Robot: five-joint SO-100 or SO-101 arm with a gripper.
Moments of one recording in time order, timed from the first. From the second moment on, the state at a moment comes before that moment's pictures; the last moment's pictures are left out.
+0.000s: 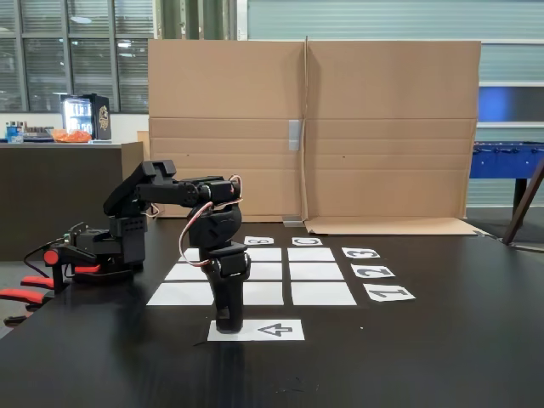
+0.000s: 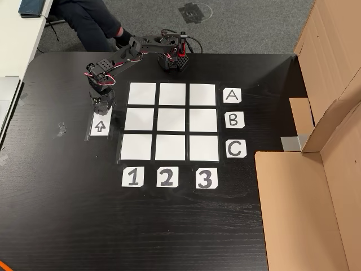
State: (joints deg) arm 41.6 31.6 28.3 88.5 10.2
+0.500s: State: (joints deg) arm 42.2 31.6 16.9 97.1 11.3
